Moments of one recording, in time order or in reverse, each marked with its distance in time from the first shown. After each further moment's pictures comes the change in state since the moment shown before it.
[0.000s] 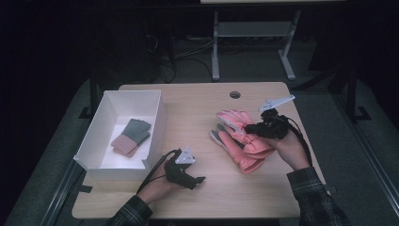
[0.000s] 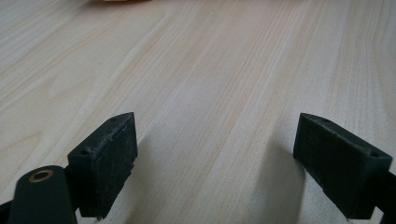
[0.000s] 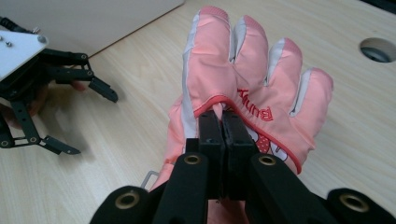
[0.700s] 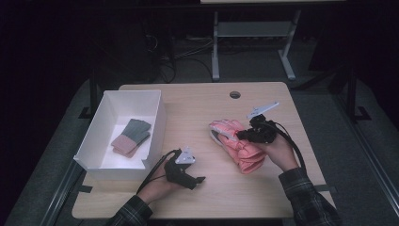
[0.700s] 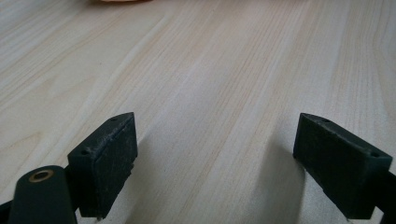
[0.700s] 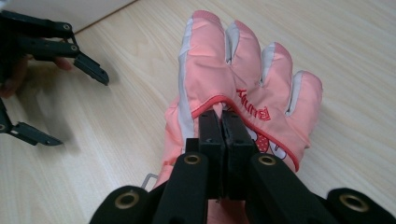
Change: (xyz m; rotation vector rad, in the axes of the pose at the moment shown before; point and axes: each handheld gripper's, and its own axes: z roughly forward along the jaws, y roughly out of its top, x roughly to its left) left arm -0.001 0.000 0.000 -0.004 -0.001 -0.006; right arm 0.001 -0.010 0.040 0.061 0.018 -0.029
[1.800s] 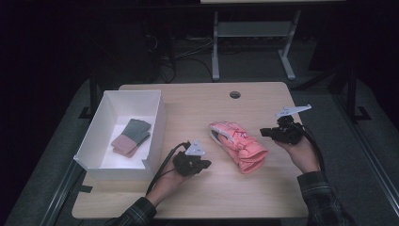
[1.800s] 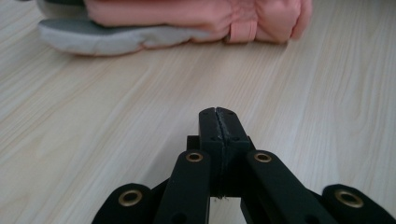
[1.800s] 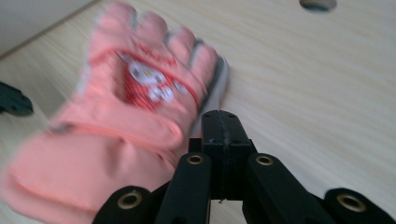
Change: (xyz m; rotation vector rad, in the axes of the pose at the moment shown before) left arm -0.007 0.047 0.004 0.001 -0.033 -0.027; right arm -0.045 -0.050 -0.039 -0.080 -0.112 0.141
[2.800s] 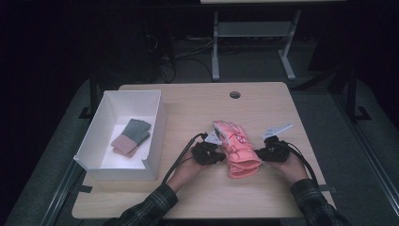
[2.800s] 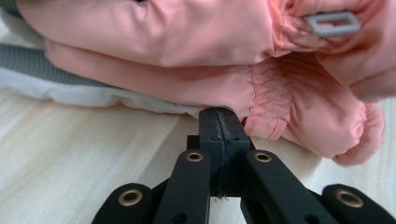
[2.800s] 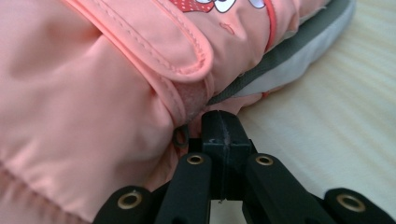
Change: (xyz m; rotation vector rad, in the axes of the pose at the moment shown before) left arm 0.014 0.028 0.049 0.027 -0.081 -0.049; right arm 0.026 -0.041 0.044 0.111 0.195 -0.070
